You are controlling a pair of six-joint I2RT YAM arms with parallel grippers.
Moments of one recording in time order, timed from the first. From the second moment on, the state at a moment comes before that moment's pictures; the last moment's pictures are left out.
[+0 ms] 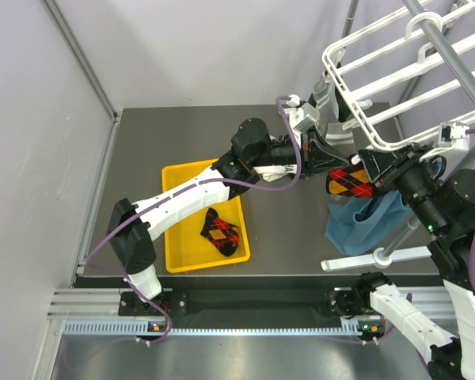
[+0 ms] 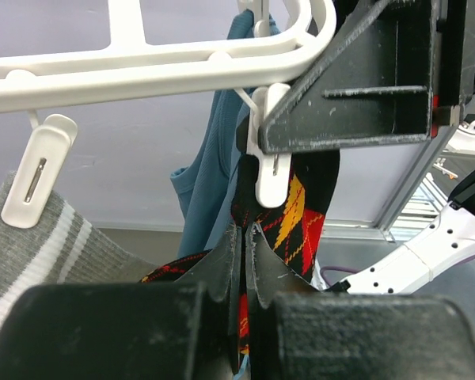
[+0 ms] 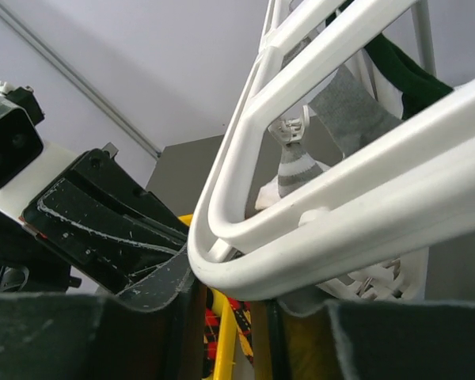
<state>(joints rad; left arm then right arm) -0.93 1.74 1.60 0.43 0.70 -0.35 0.34 0.70 1.36 -0.66 0.01 0.51</state>
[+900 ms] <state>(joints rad) -0.92 1.79 1.81 0.16 0.33 -0.39 0.34 0.68 1.56 -0.91 -0.17 0.41</state>
